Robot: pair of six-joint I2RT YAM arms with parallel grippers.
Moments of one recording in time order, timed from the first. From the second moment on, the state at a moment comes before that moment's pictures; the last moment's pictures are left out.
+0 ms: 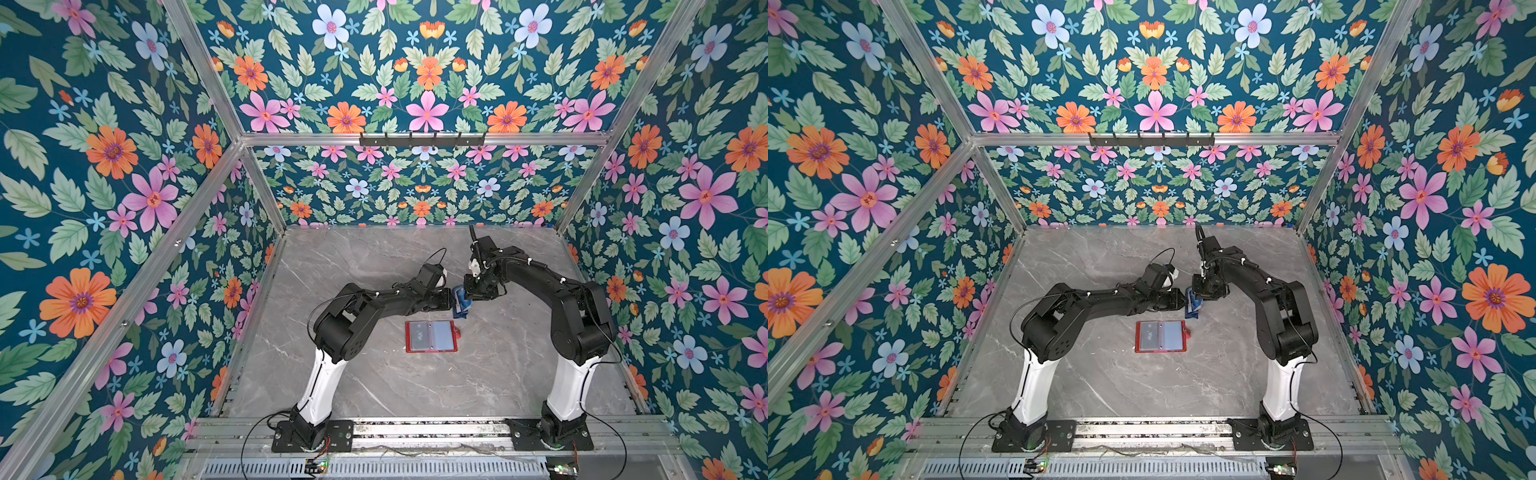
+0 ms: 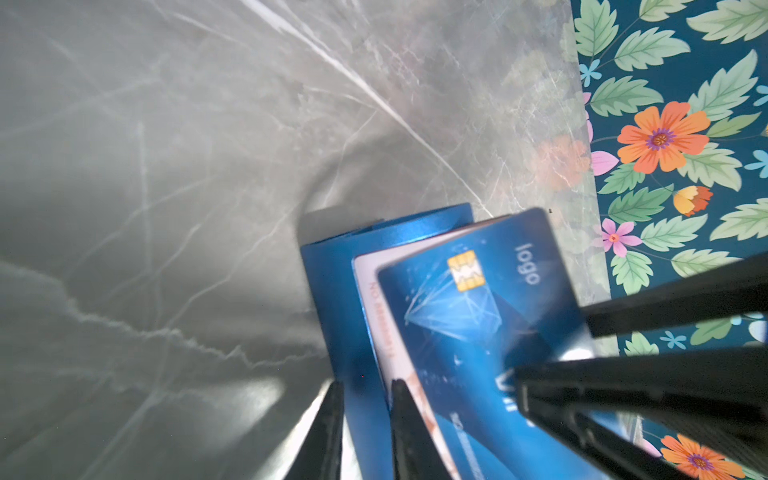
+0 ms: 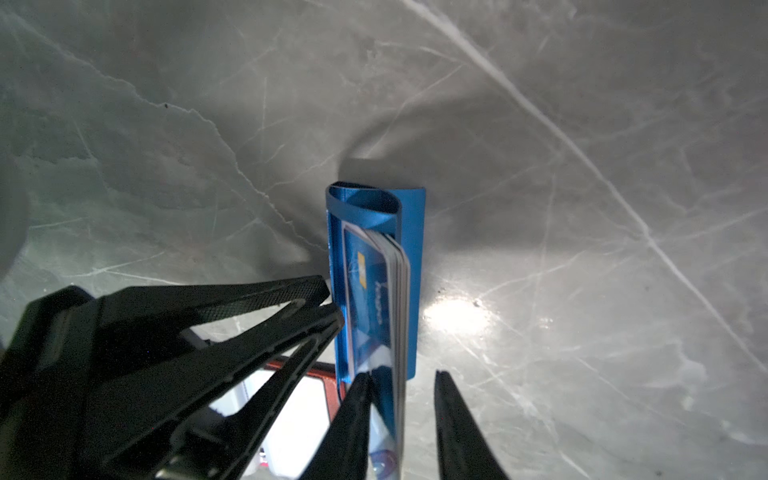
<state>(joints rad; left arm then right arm) -0.76 2.15 1.35 0.04 0.33 -0.67 0.33 1.92 1.47 -0.88 -0.18 0.37</state>
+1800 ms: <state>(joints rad) -0.75 1.64 0.99 -0.11 0.13 -0.54 0.39 1.43 1.01 -0.60 -0.42 0.47</state>
